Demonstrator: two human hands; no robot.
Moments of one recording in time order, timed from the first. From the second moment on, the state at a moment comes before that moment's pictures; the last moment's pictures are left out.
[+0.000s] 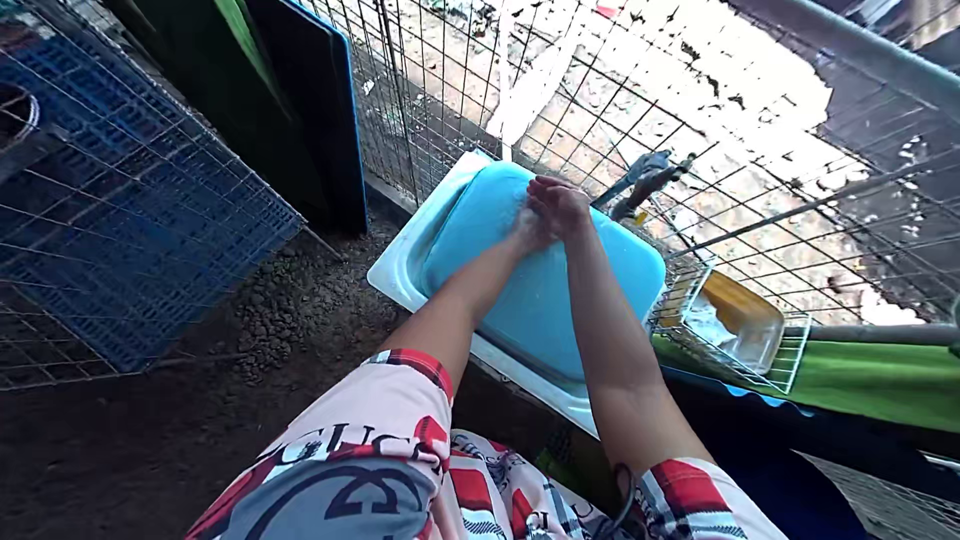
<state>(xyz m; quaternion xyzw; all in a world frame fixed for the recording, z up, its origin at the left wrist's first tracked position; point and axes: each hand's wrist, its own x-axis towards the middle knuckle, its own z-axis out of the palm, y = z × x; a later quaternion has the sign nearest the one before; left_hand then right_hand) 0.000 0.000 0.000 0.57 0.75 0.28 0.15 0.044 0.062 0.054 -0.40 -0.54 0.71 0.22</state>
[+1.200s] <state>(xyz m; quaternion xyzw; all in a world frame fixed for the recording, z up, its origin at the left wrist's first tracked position) 0.105 0.092 0.004 0.68 0.71 0.16 0.11 0.238 0.154 0.069 -0.63 -0.52 0.56 0.16</state>
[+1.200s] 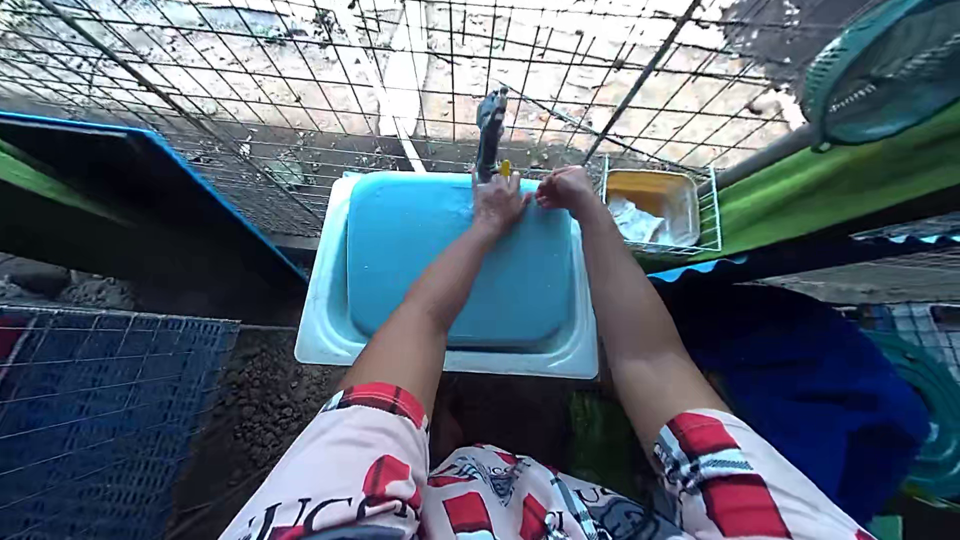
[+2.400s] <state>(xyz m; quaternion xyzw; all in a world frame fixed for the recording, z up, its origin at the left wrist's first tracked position) -0.099 -0.163 -0.055 0.08 0.72 0.46 0.51 0.323 -0.013 -0.050 -0.69 -0.43 0.52 0.28</state>
